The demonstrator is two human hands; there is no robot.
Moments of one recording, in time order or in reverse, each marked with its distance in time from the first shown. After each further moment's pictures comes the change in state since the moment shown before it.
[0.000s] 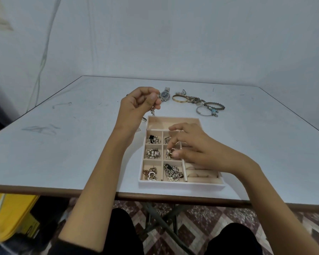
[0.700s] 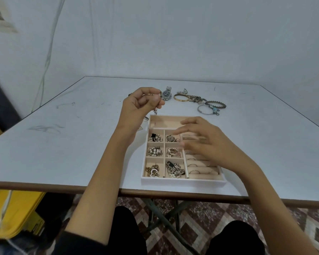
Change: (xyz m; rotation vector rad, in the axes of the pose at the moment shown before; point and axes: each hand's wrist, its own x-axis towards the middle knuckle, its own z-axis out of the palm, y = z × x) left_hand -0.001 -0.005 -0.004 -0.011 -0.025 -0.010; right_hand -0.010 0.000 0.001 0.298 0.269 0.099
